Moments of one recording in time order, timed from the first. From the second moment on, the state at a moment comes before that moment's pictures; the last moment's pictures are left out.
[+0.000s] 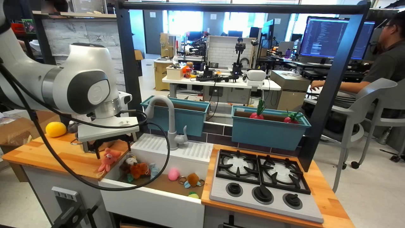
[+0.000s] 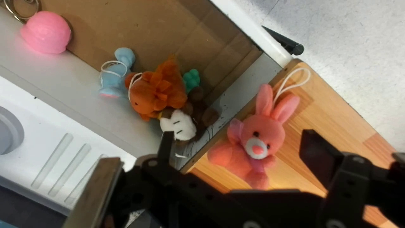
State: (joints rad) arm -0.14 0.95 0.14 -1.86 -0.21 2.91 -0.56
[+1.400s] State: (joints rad) arm -0.26 1.03 0.26 -1.73 -0.21 2.87 -0.73
